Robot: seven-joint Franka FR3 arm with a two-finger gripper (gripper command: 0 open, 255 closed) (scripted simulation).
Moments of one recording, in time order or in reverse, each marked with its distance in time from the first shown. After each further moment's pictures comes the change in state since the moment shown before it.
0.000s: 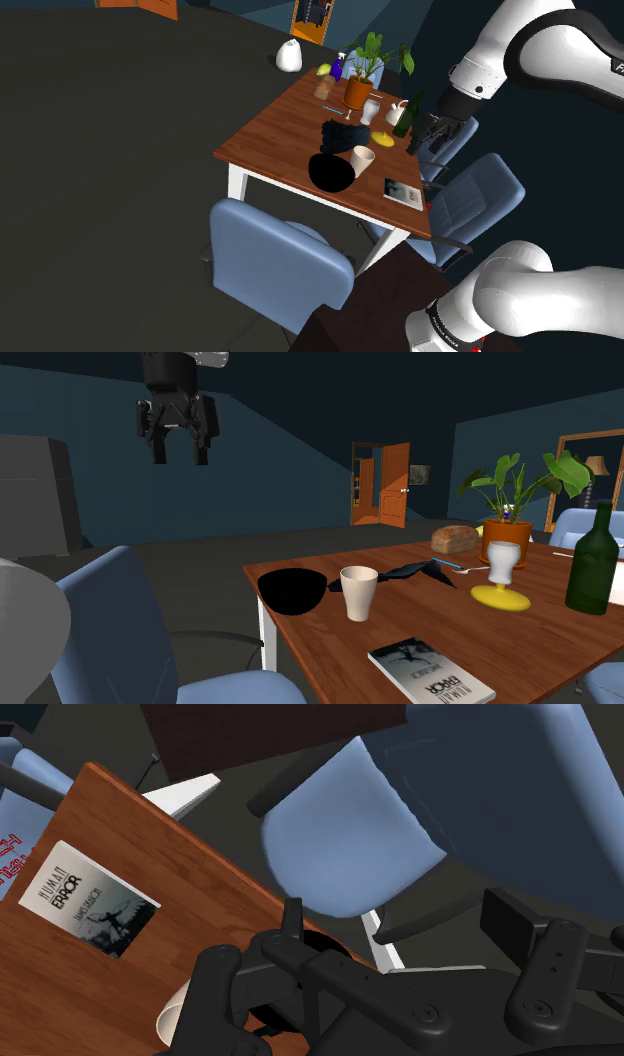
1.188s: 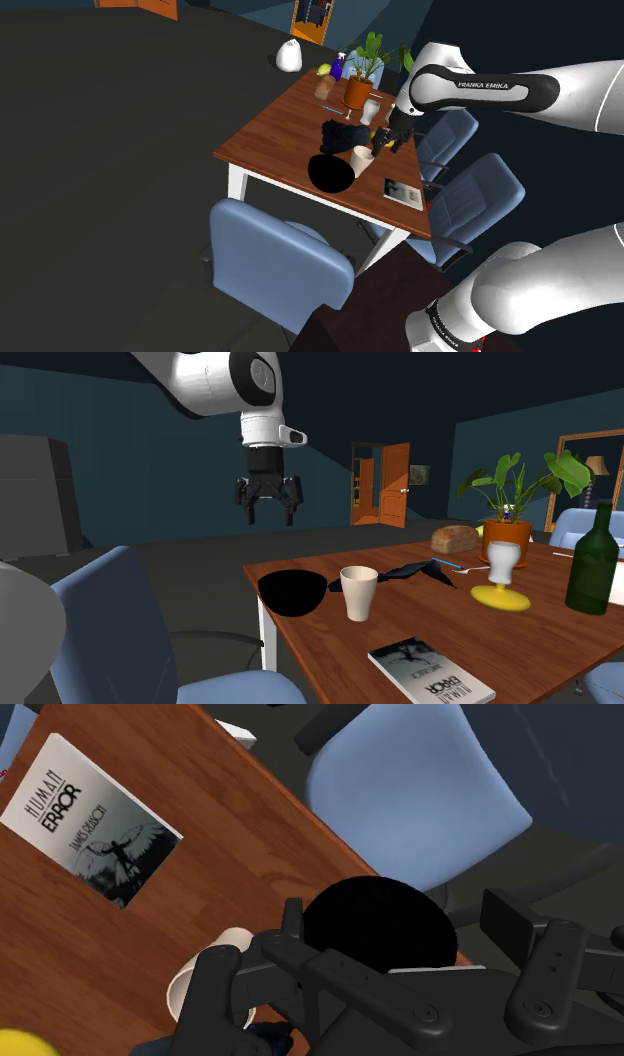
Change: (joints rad) arm -0.043 0.471 -0.149 0.049 -0.103 0.400 -0.191
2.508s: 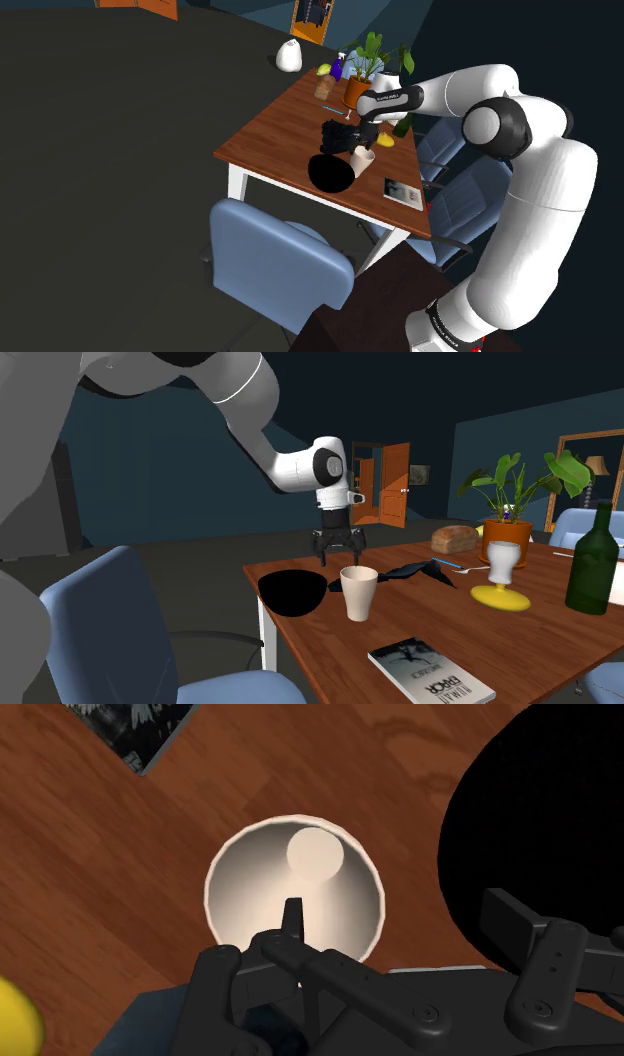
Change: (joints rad) arm -0.099 0.746 -0.075 0.536 0.081 0.198 -0.232
